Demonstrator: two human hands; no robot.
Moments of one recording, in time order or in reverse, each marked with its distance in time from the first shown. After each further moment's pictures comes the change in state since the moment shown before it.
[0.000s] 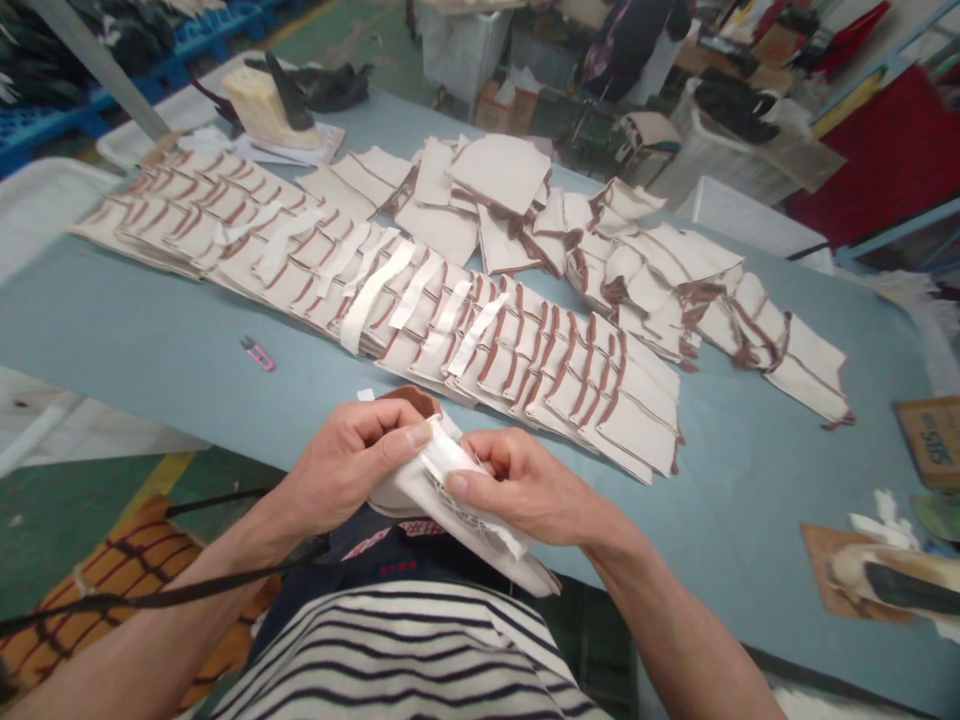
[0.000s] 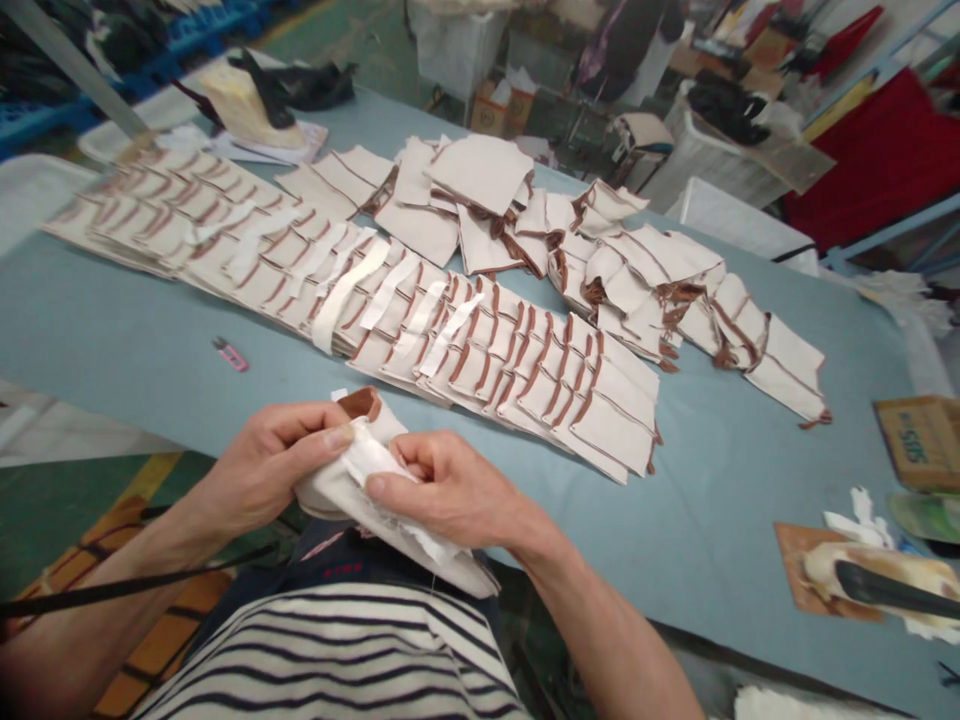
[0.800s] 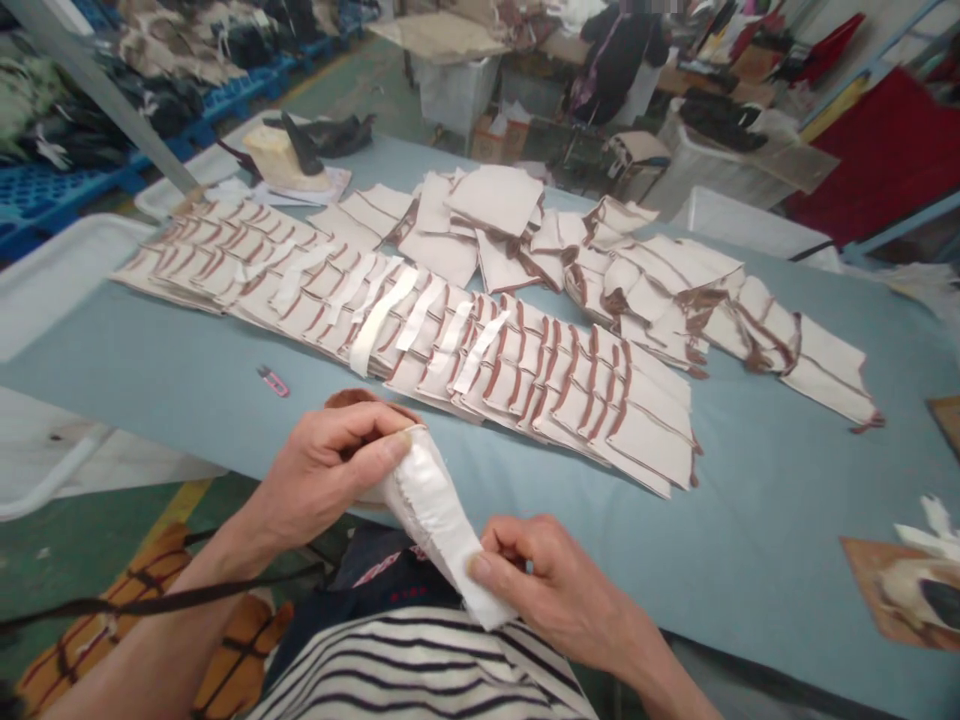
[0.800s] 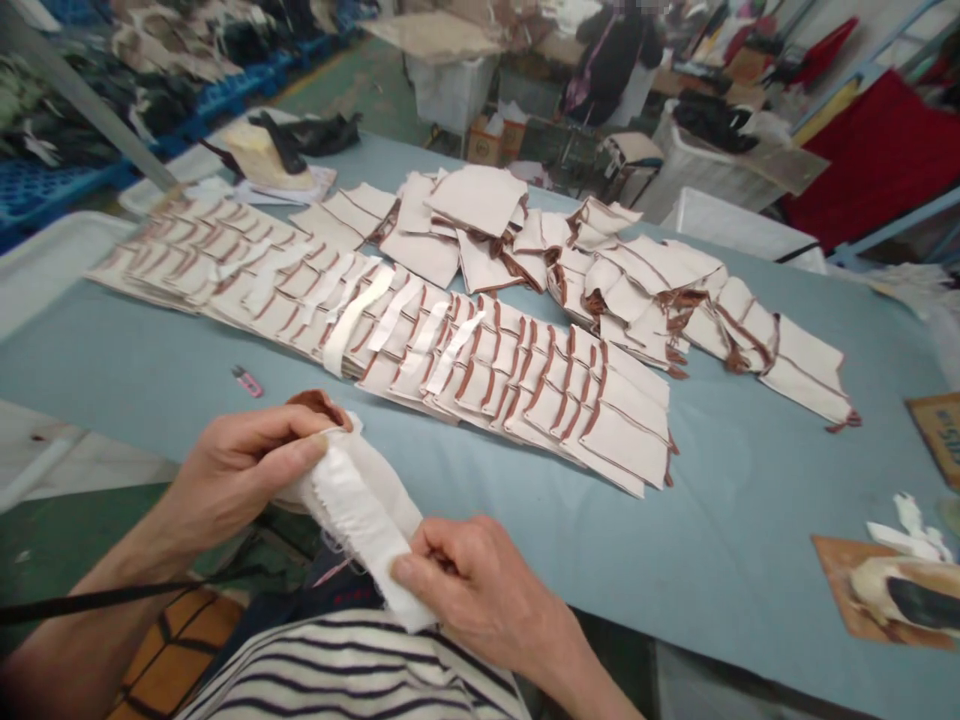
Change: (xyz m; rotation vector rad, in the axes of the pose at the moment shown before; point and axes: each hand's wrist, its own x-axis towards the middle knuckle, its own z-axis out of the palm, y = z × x) left_hand -0.002 0.020 -0.025 0.265 0.058 0.284; right_hand -0.045 0.032 0.031 -0.243 0.170 0.104
